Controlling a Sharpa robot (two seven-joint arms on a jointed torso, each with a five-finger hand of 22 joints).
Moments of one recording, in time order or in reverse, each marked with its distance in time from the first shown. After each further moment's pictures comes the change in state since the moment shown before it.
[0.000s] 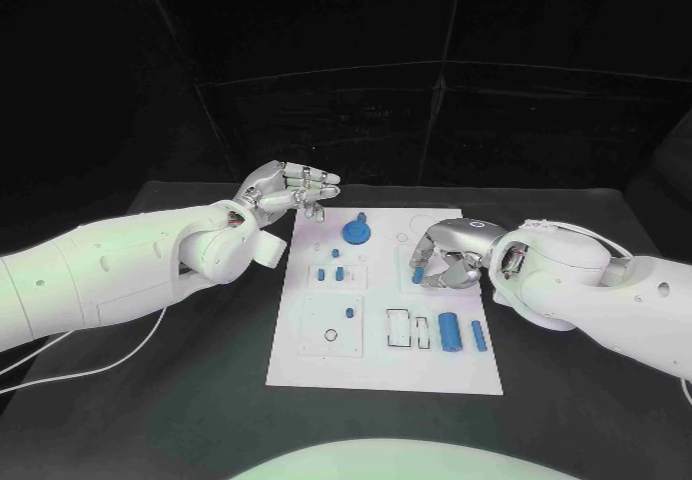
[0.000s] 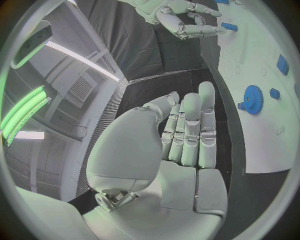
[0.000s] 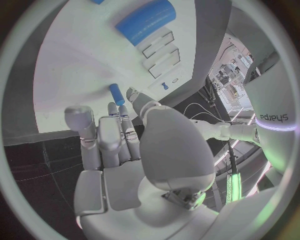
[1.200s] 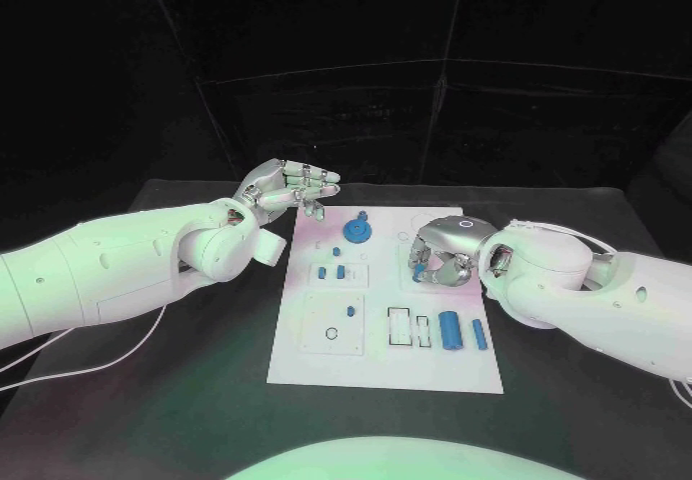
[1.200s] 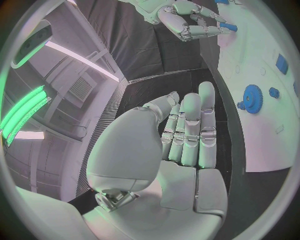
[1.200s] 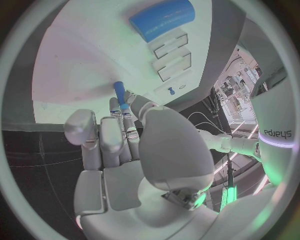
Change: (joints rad) left arm 0.000 -0.004 0.000 0.000 0.000 0.002 -0.002; left_hand 0.000 0.000 0.000 0.000 0.000 0.000 0.000 0.000 0.000 -0.004 -0.004 0.000 0.000 -0.007 0.000 0.000 -0.001 0.000 0.000 0.000 -0.004 -0.001; right arm -0.008 0.043 -0.003 -0.020 -0.128 -0.001 -0.040; right_hand 0.036 0.042 0.082 -0.010 -0.018 0.124 -0.008 0.038 0.011 0.157 -0.028 0.012 0.004 0.000 -0.022 0.018 0.022 0.000 0.061 -0.025 0.068 0.119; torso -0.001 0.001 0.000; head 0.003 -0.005
